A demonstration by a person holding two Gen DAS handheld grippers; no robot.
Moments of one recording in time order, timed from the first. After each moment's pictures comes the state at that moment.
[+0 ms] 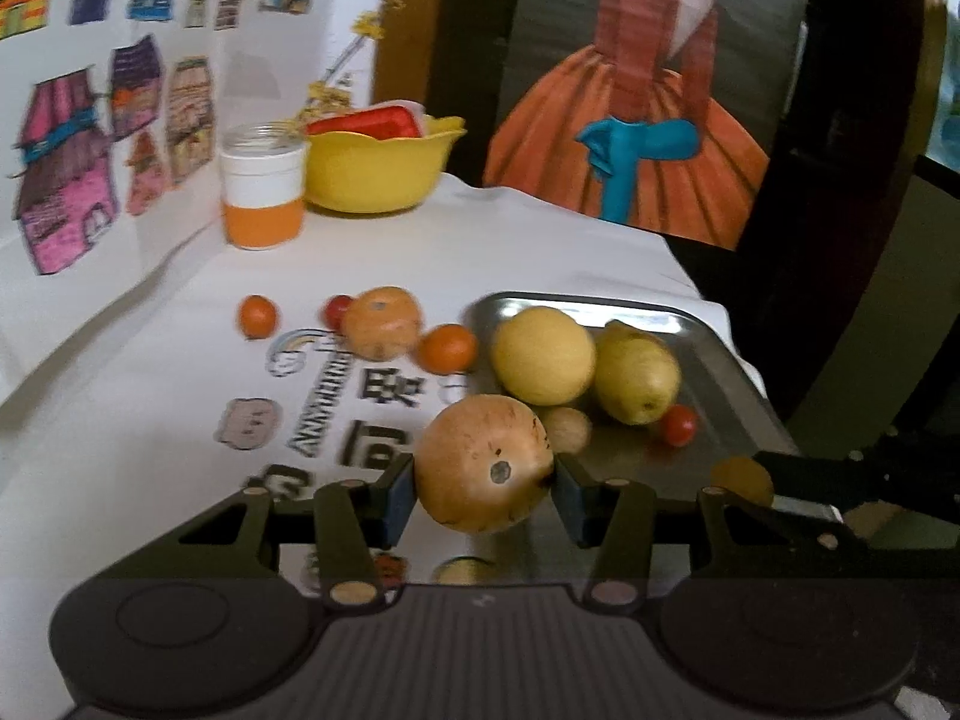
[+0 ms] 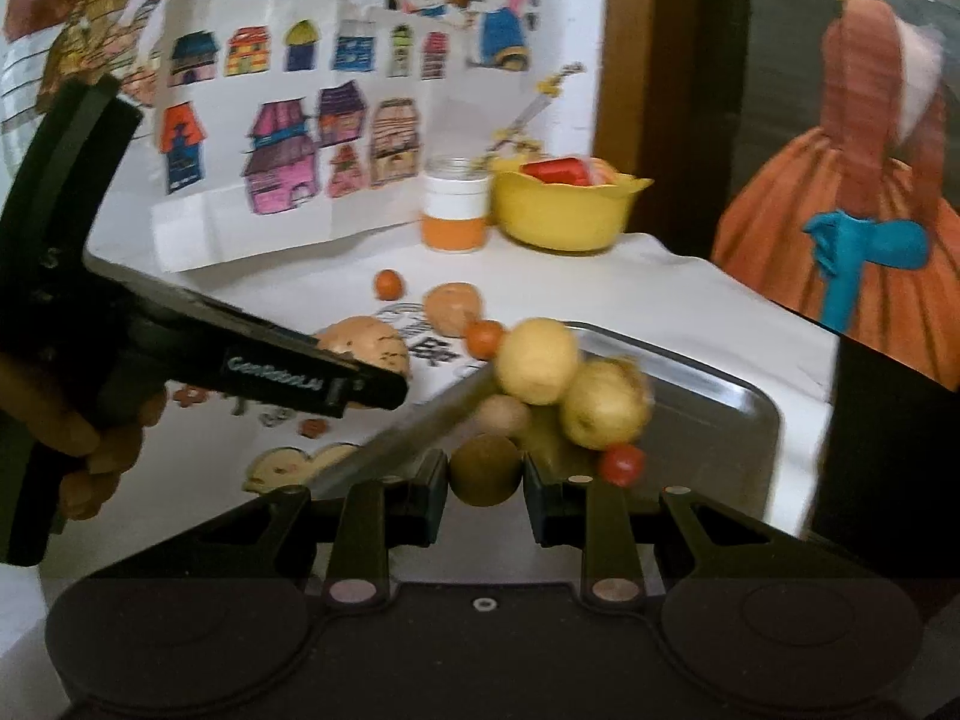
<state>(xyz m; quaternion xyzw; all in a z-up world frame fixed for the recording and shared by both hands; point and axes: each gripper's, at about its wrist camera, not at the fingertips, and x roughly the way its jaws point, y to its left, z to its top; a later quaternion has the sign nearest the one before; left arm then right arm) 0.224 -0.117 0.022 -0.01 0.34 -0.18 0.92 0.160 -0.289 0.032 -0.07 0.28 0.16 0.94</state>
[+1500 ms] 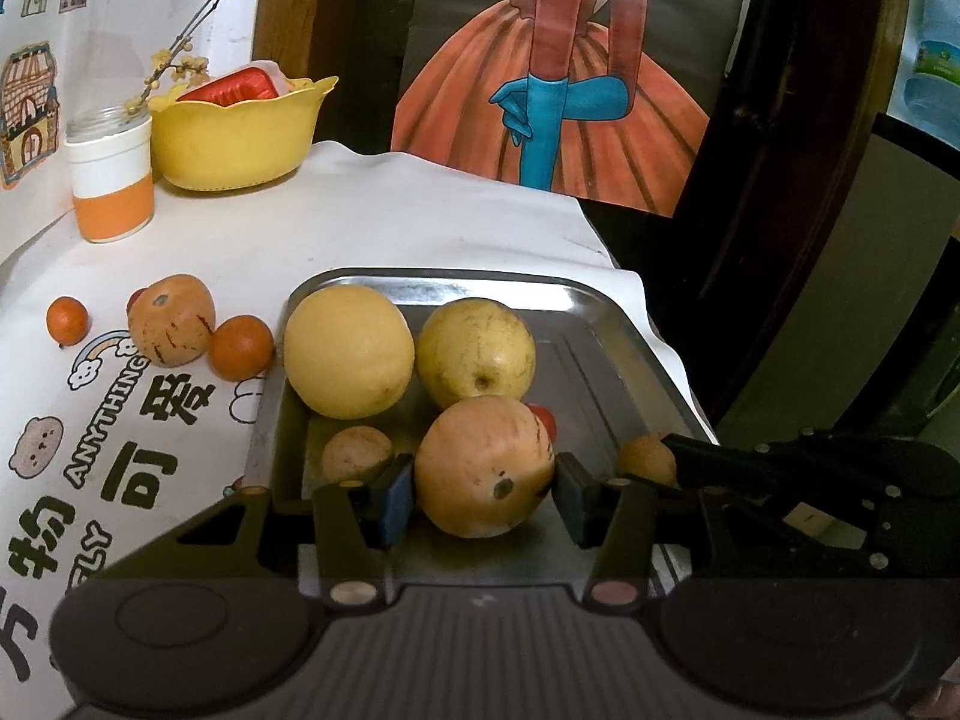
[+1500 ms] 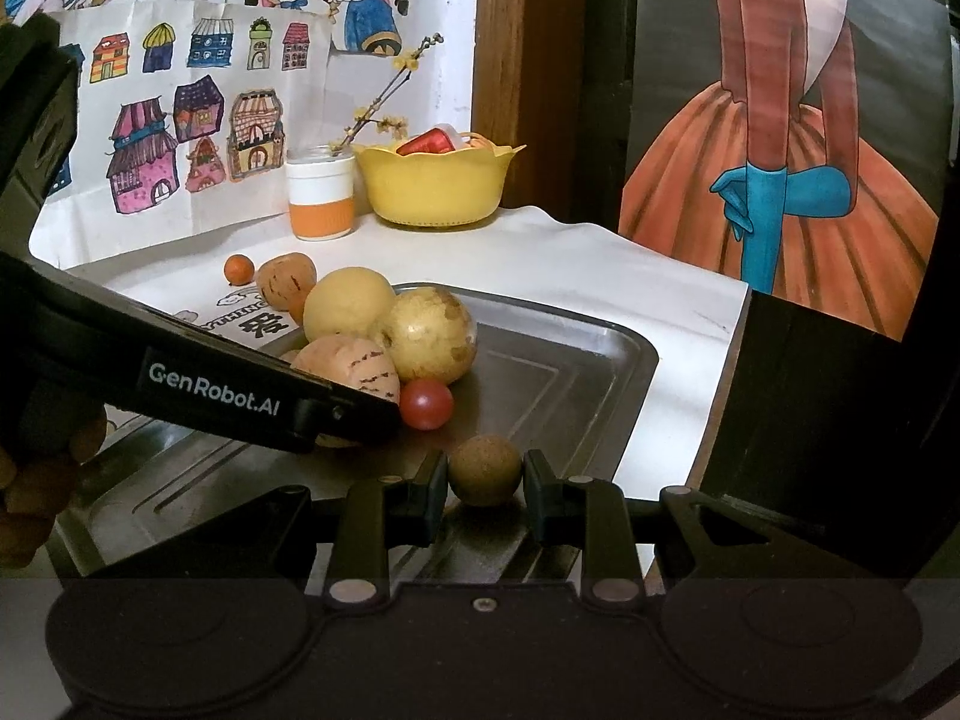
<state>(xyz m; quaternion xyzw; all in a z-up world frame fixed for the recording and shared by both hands) 0.252 -0.205 -0.007 -0.01 0.36 -0.23 0.91 0.193 -0.356 -0.021 -0.04 0.27 0.11 0.96</state>
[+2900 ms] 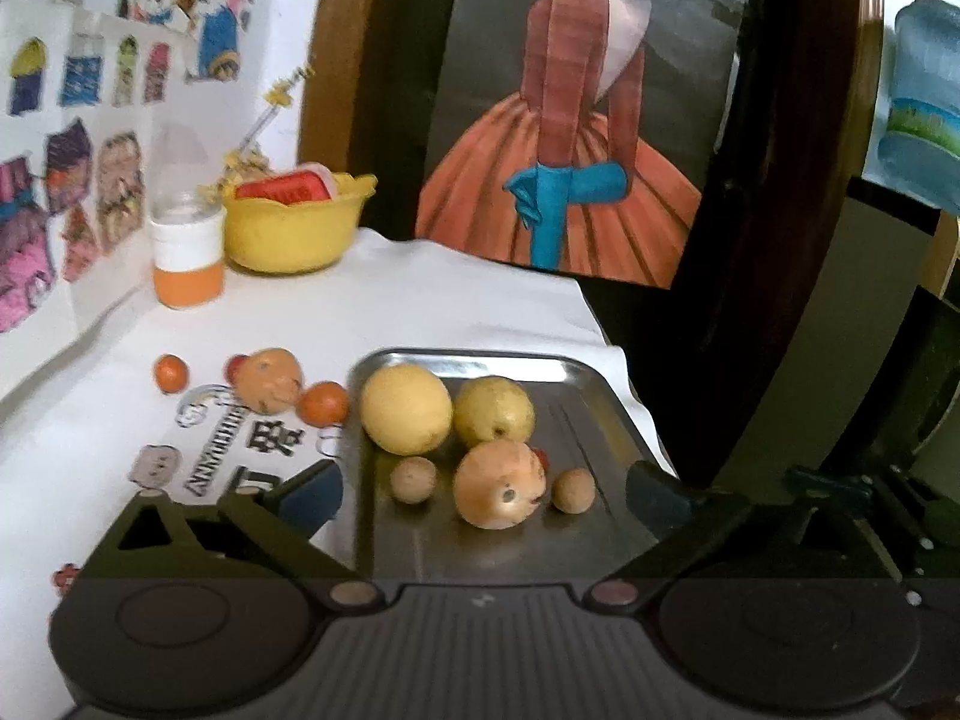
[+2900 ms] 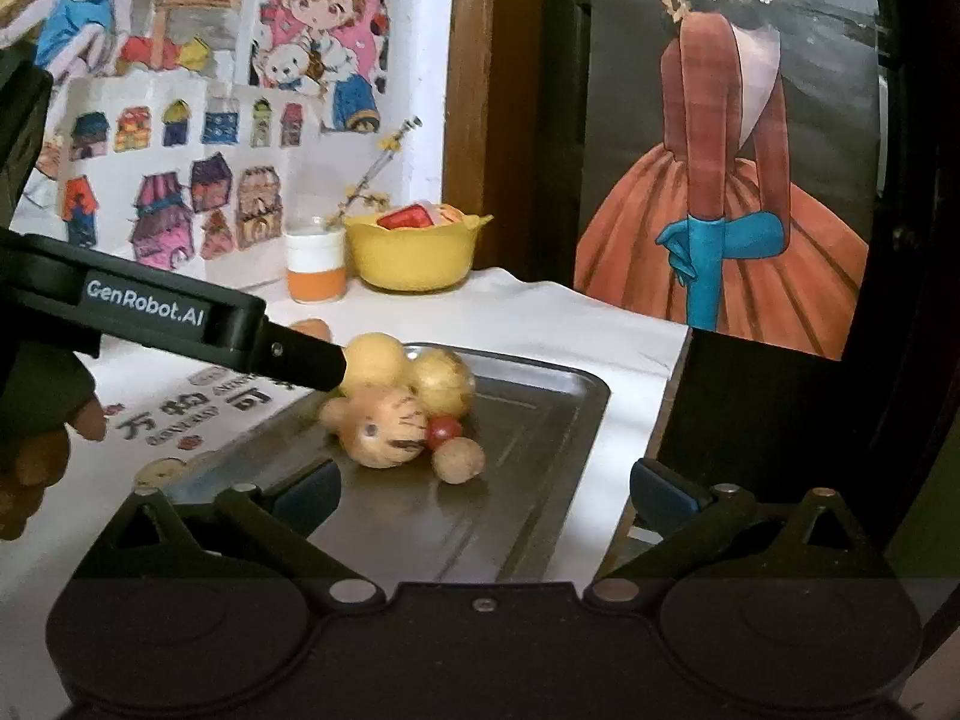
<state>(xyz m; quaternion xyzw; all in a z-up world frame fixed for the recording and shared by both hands) 0.183 -0.162 0.049 -0.02 0.28 -0.21 0.94 0.106 -0.343 0.018 -0.02 0.21 0.06 0.98</state>
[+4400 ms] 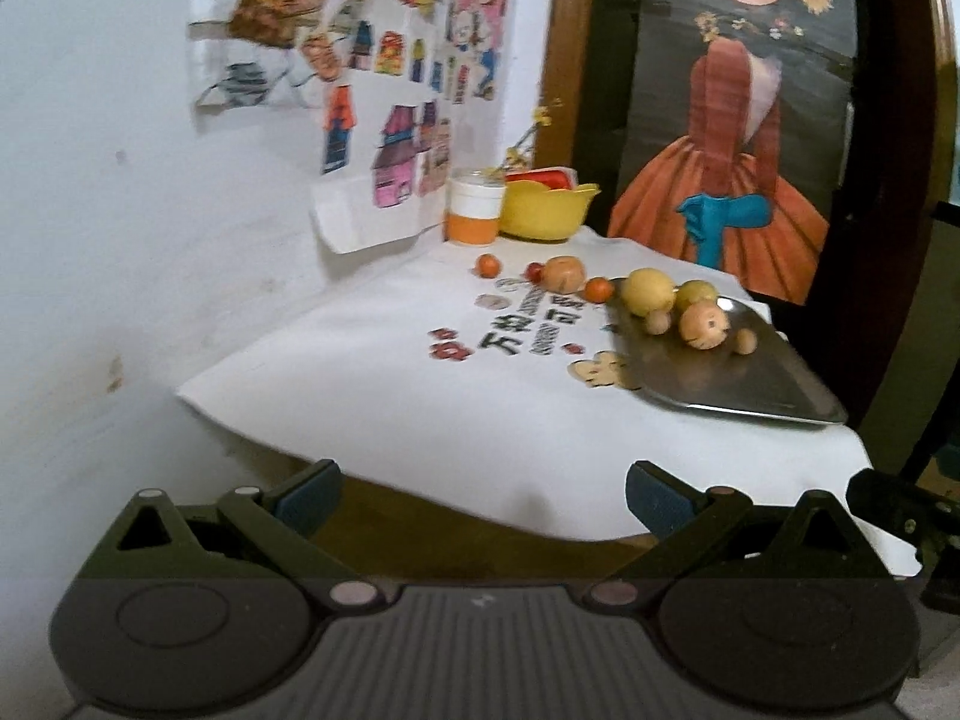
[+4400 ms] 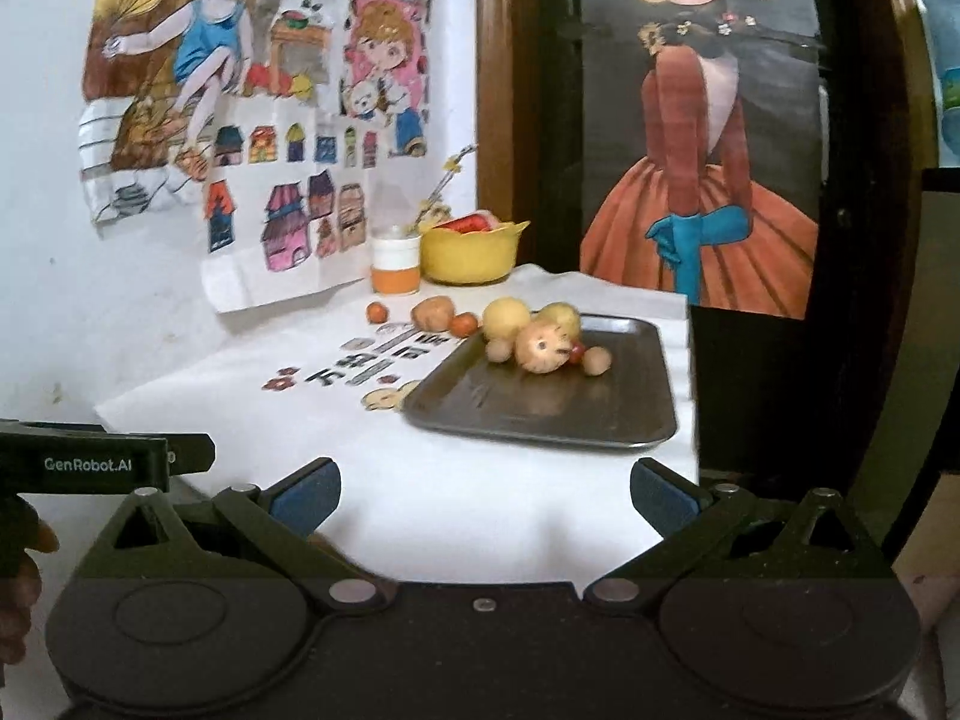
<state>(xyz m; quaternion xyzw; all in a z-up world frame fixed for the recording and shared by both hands) -0.024 0.003 0.013 -0.04 0.26 -0.04 0.96 -0.074 -0.221 0.020 0.01 0.20 0.03 0.98</state>
